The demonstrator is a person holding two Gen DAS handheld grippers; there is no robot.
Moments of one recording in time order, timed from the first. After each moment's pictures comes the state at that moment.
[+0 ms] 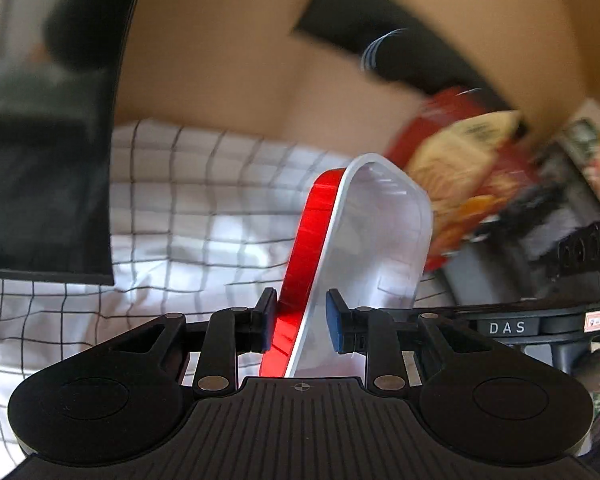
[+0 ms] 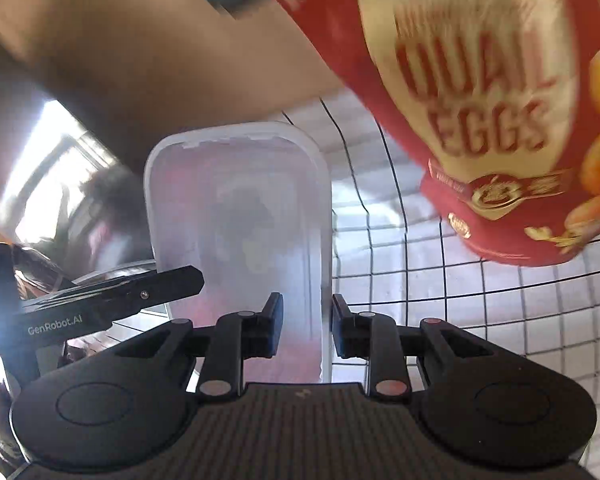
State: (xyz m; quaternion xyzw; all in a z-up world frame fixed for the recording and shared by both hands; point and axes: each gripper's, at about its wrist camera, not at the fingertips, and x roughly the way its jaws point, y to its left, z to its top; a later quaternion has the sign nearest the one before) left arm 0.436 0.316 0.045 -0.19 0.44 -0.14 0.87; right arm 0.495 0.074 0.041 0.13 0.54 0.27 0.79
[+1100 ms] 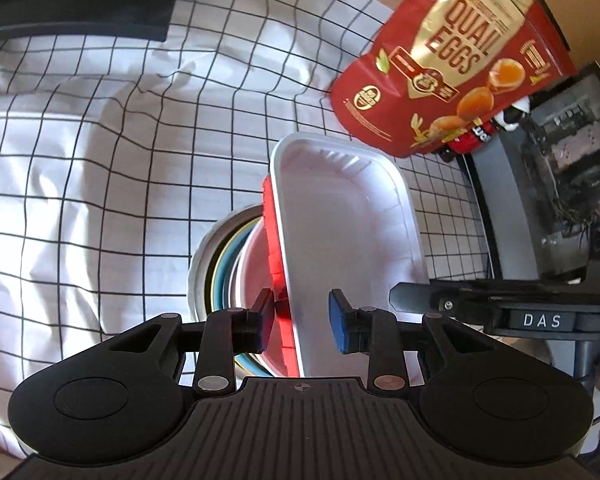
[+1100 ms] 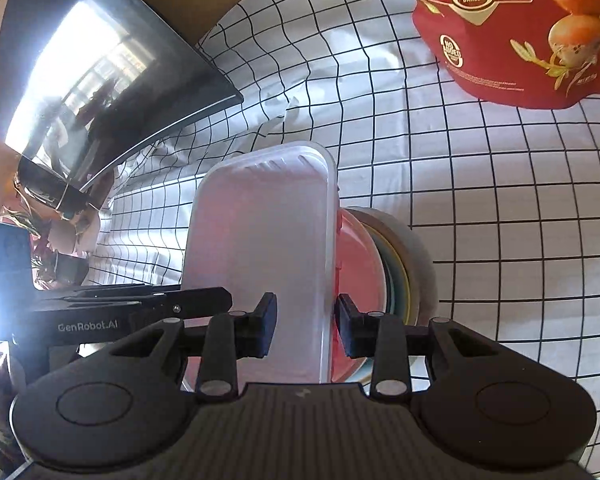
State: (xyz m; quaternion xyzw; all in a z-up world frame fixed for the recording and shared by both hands) left arm 0.314 0.295 -0.036 -0.23 0.56 -0.08 0.79; right arm 0.374 0.049 -0.017 0.11 0.61 0.29 0.73
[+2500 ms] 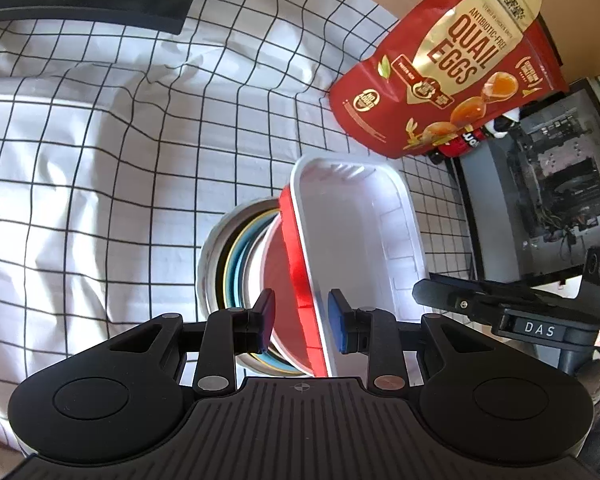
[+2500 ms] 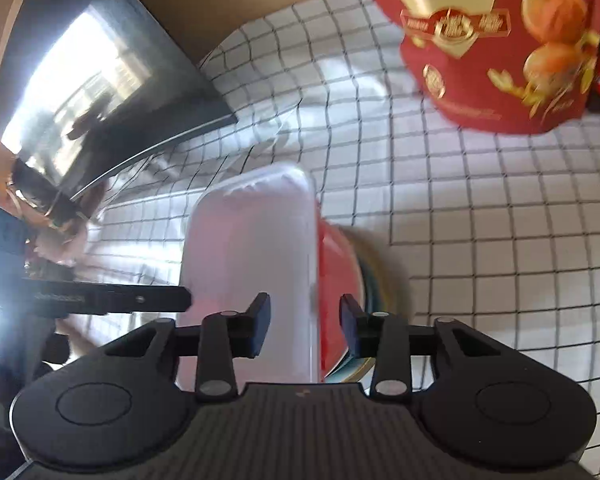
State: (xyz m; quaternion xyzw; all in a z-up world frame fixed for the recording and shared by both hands) left arm 0.306 0.323 -0.031 -0.26 0.56 -0.11 0.77; right arm 0.355 0.039 0.004 0.09 0.57 0.27 0.77
